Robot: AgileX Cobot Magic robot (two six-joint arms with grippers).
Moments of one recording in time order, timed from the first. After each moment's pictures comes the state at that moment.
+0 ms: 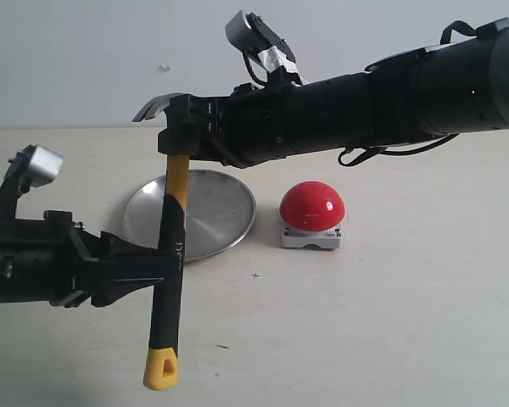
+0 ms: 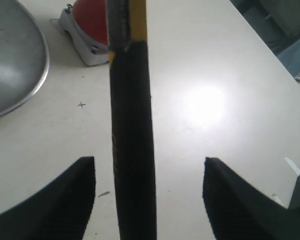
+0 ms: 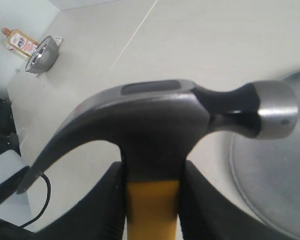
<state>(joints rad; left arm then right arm) -0.28 1.47 -0.49 1.35 -0.78 -1.43 0.40 1.84 -1.18 1.70 0.63 -1.22</state>
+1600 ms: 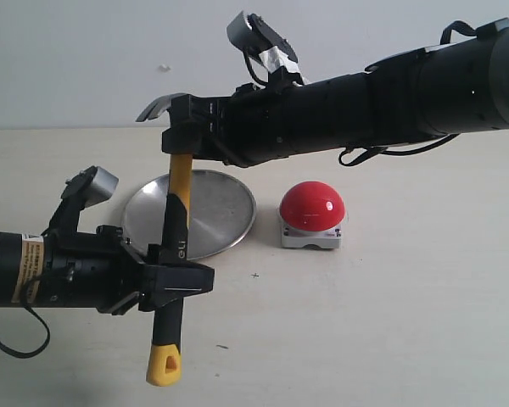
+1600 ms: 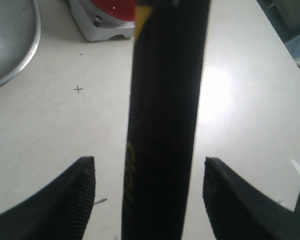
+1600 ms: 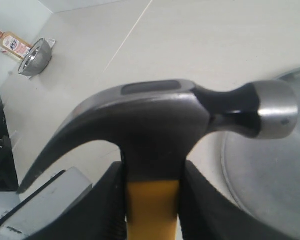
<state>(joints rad) -0.38 1.68 -0.56 1.22 -0.75 -1.39 0.40 1.84 -1.18 1.70 0.61 -1.22</state>
